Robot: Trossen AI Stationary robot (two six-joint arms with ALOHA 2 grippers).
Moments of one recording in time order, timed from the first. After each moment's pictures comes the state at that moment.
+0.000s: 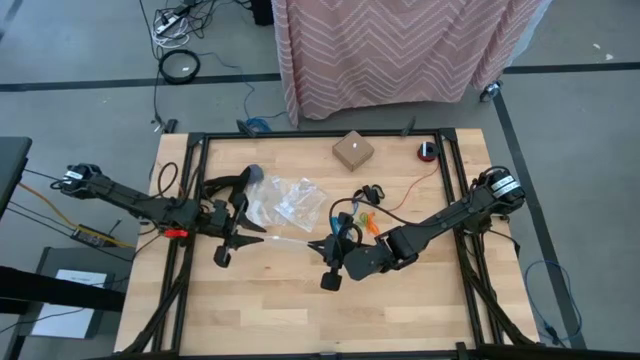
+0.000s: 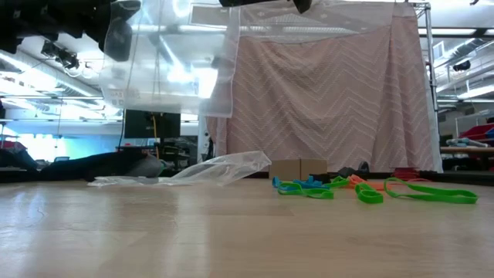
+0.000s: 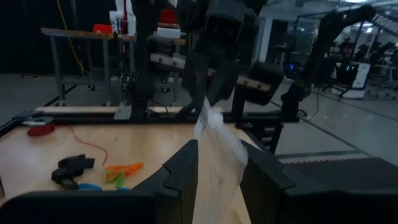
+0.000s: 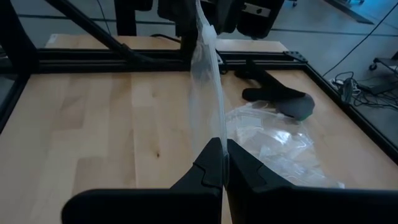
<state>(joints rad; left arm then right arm) -0.31 0.67 0.23 0.50 -0.10 -0.09 0.44 1.75 1.34 -0.10 0.69 0.21</state>
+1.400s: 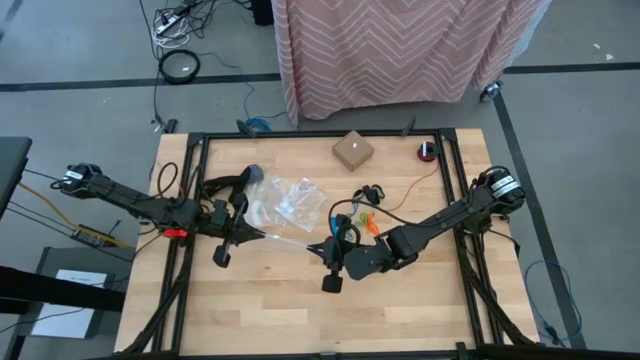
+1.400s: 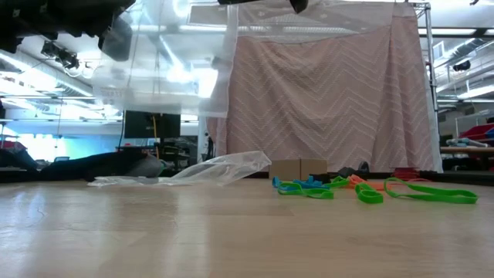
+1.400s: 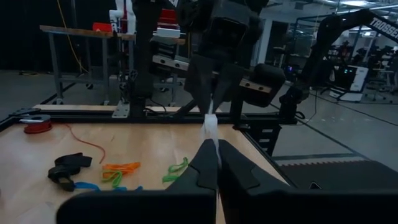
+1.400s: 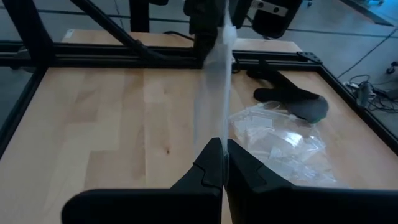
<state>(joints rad) -0.31 0.67 0.23 0.49 -0.11 -0.11 0.43 1.75 1.34 -0.10 0.63 0.18</state>
